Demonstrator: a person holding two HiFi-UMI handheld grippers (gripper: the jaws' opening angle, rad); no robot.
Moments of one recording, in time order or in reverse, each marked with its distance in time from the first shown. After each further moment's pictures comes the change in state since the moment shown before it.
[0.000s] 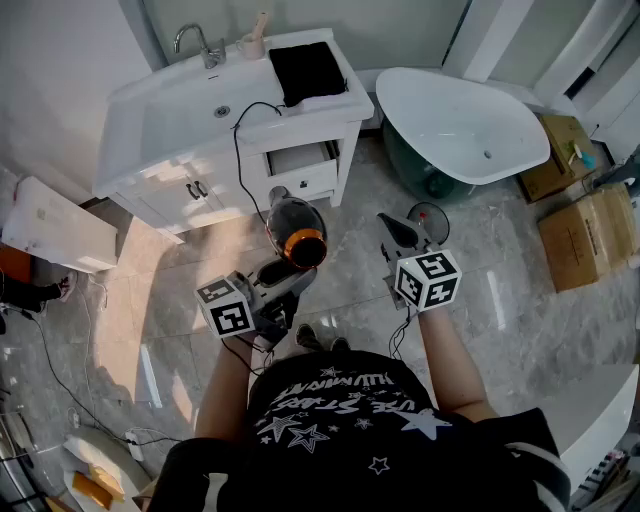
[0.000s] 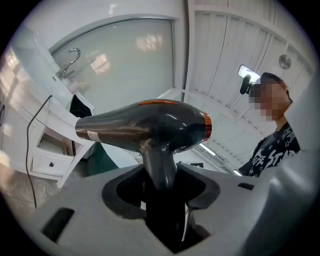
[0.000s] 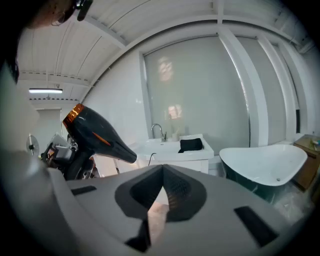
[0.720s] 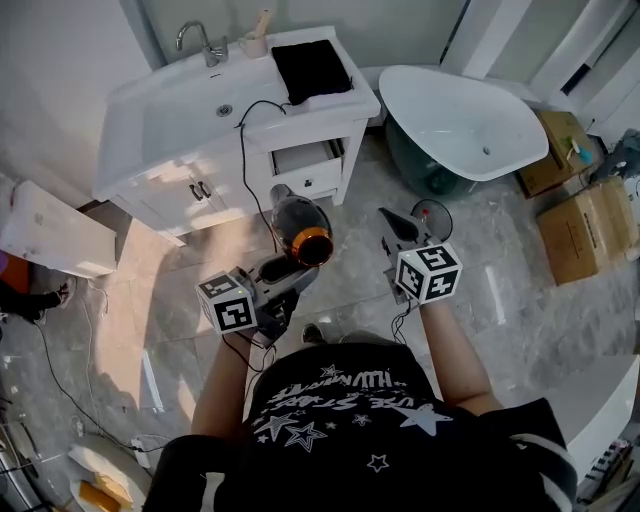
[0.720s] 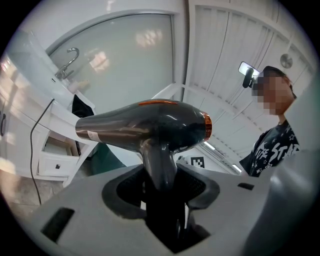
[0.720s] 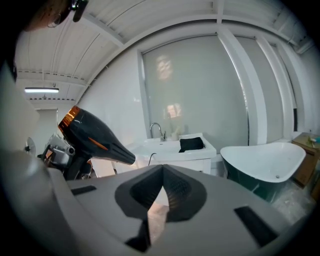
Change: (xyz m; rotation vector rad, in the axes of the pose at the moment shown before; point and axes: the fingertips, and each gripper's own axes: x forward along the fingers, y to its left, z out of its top) left arm -0.026 0.026 0.005 0.033 0.068 -0.015; right arm 0.028 0.018 -0.001 0.012 -0.002 -0.034
